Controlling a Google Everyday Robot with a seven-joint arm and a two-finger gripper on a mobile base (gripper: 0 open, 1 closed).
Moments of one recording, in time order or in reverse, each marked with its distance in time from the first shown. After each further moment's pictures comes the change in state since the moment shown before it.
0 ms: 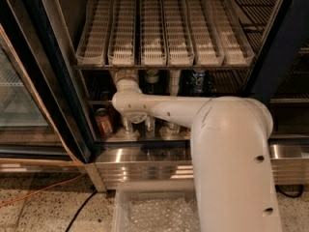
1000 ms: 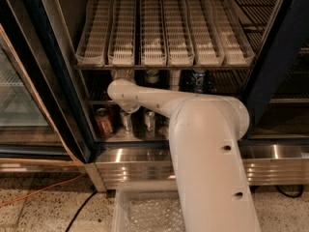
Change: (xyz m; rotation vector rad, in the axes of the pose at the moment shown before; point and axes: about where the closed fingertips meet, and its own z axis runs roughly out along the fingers) arm -0.004 0.002 0.049 0.036 -0.009 -0.004
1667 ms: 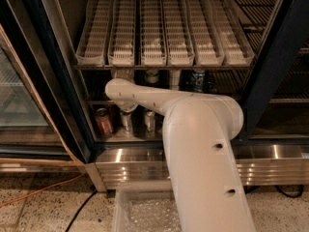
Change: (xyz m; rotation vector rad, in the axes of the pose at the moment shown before) arm -0.001 -0.008 0.007 0.062 -0.007 -0.028
